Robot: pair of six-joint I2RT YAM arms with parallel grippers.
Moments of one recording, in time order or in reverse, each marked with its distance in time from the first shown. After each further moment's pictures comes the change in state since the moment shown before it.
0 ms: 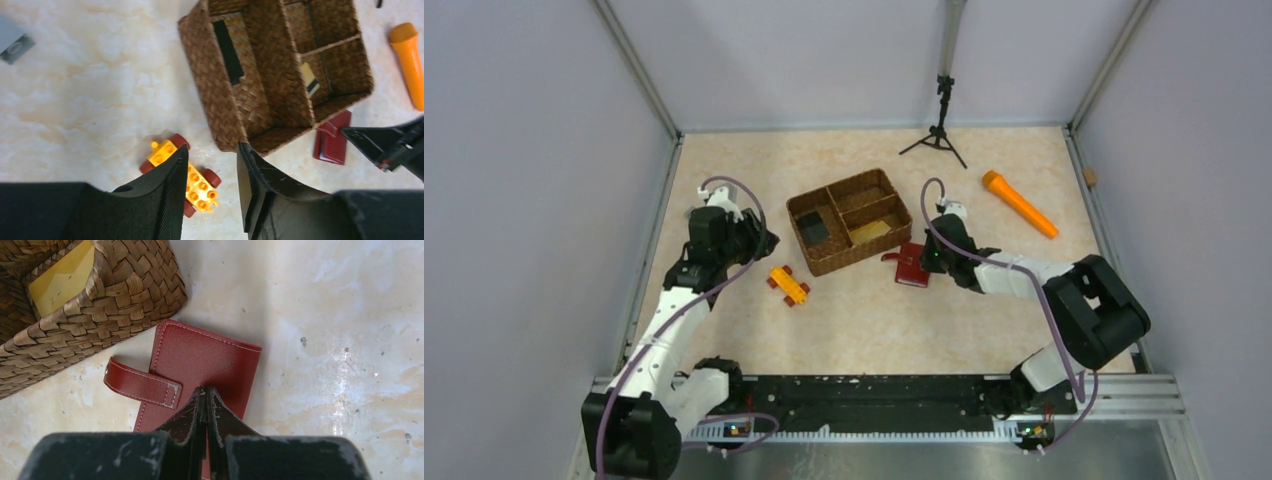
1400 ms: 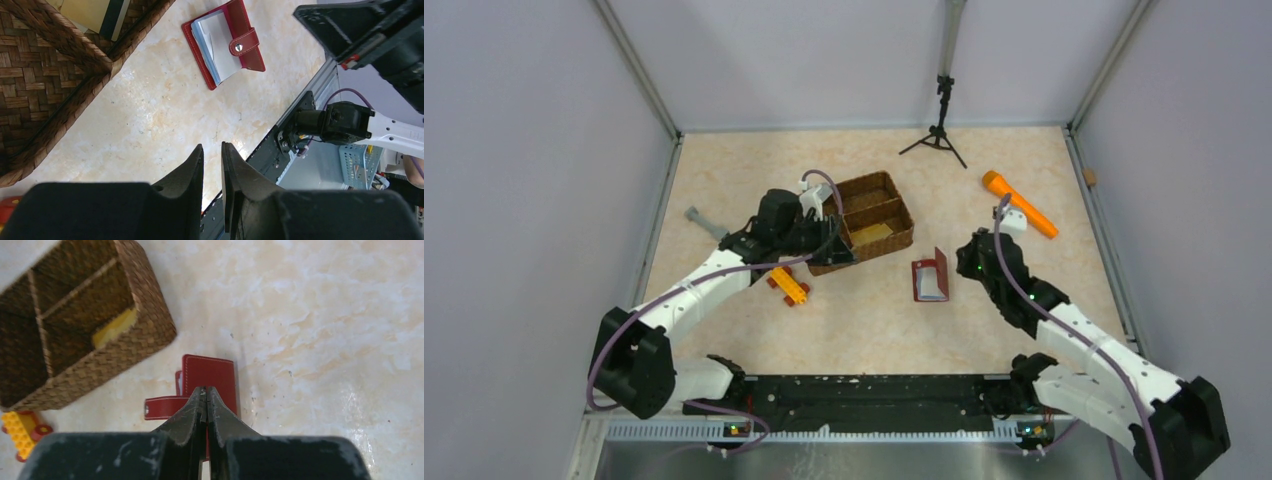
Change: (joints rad) left arm -0.383 0.310 0.155 0.085 0.357 -0.089; right arm 0.002 -0.700 -0.145 -0.278 0.219 0.040
